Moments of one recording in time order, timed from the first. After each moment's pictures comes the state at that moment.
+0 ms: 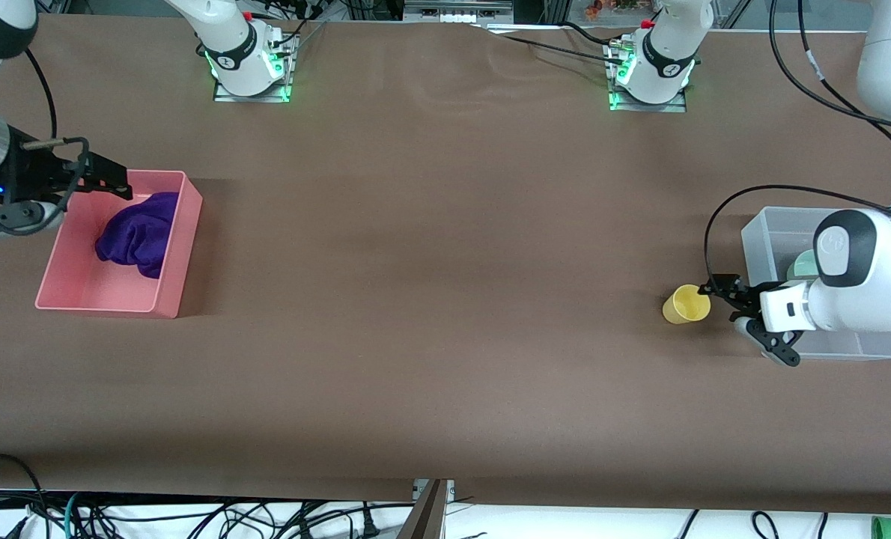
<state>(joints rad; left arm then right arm) 0.44 0.66 -0.39 -1.56 -0.04 1.93 0.63 0.08 0.18 -0.01 -1.37 0.02 1.43 -0.13</state>
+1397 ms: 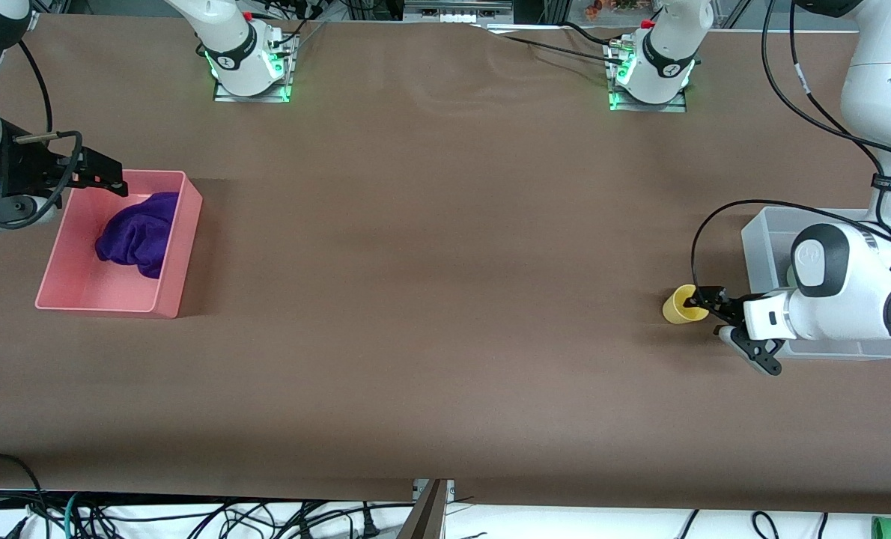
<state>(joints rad) 0.42 0.72 -0.38 -1.56 0.01 2.03 0.71 0.07 0.18 -0.01 -1.37 0.02 1.43 -0.13</state>
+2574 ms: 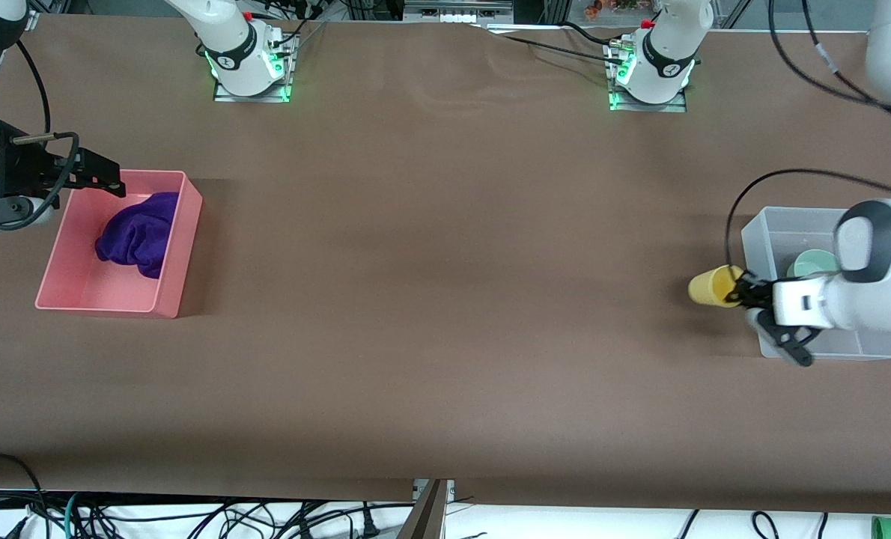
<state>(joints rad) 0.42 0.58 -0.37 -1.43 0.12 1.67 0.73 0.07 0.18 -0.02 -1.37 0.02 1.43 -0.13</state>
